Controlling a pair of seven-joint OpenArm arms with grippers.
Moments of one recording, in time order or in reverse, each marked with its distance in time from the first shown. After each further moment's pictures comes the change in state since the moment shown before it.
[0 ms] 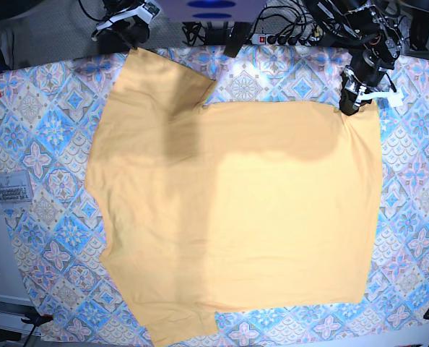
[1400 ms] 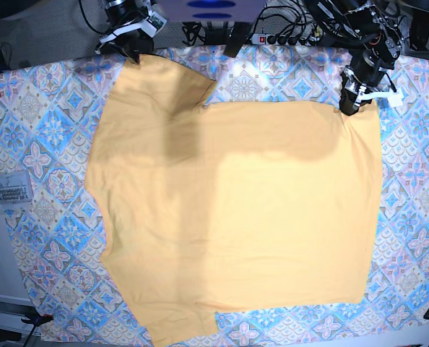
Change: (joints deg) left arm 0.0 0.0 0.0 0.0 0.0 0.0 0.0; right arm 4.7 -0.1 -1.6 -0.9 -0.2 -0.2 -2.2
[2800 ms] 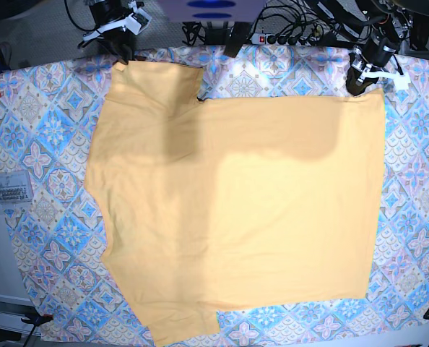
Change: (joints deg) left arm 7.0 -2.7 0.1 0.3 0.6 -7.1 -0.9; right arm -3.5 0.3 5.7 3.6 0.3 -3.0 6.7
